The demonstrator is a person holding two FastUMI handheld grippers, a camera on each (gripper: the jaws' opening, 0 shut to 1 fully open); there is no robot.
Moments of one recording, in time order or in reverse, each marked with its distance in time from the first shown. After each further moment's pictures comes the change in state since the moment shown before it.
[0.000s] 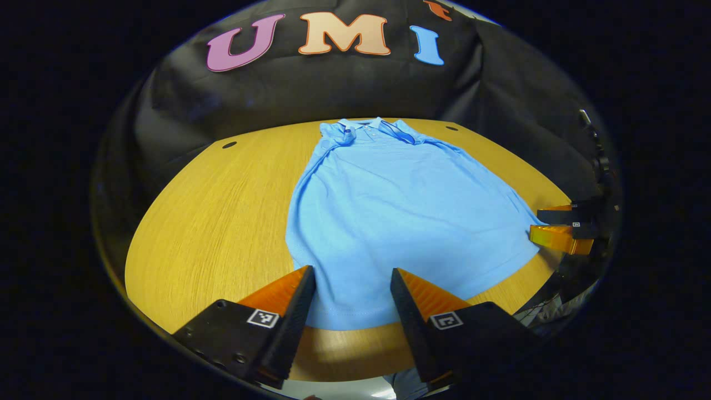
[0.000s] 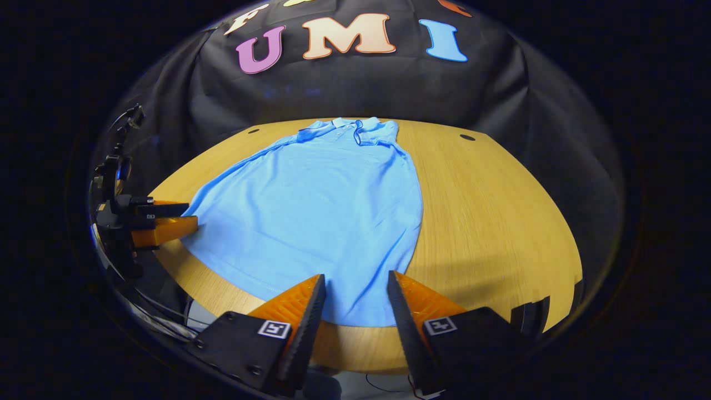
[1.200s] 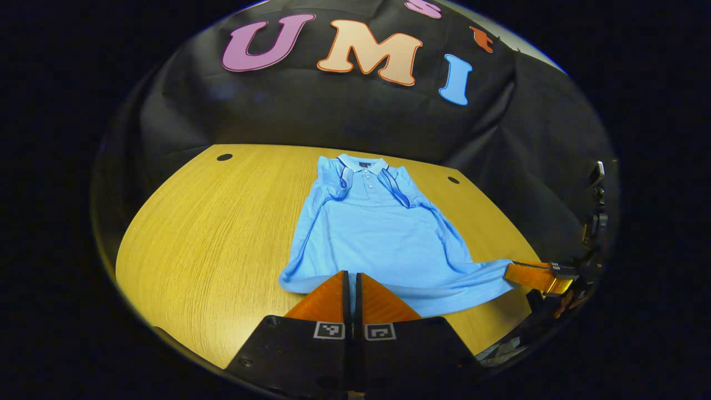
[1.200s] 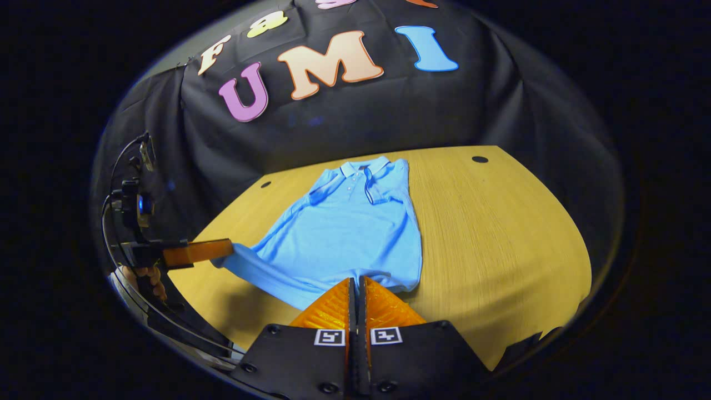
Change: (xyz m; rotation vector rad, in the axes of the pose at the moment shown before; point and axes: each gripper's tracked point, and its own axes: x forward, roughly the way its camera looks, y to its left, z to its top) left arm 0.017 0.004 0.135 -0.230 -0.070 -0.021; right arm 0.008 0.005 0.137 0.205 -0.135 0.111
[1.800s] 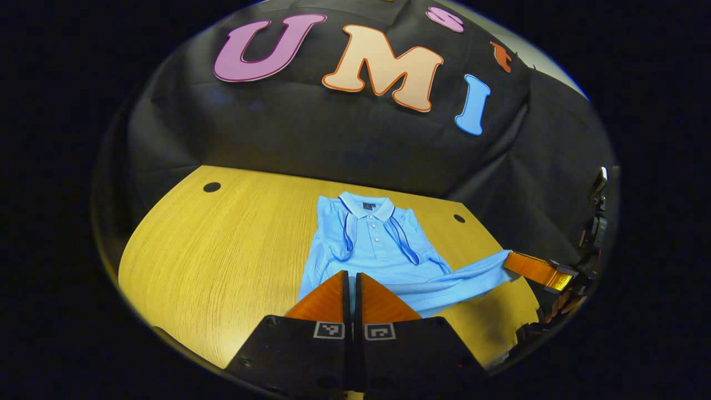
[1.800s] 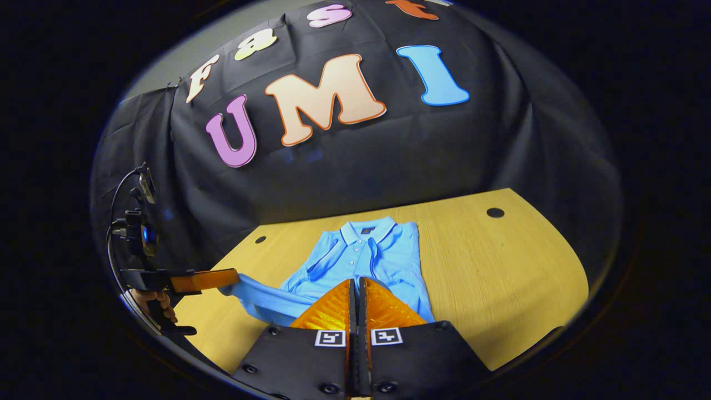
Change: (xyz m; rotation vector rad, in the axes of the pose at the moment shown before) left arm 0.062 0.023 0.119 -0.025 -0.105 -0.038; right arm 0.080 0.011 0.142 0.028 -0.207 -0.020
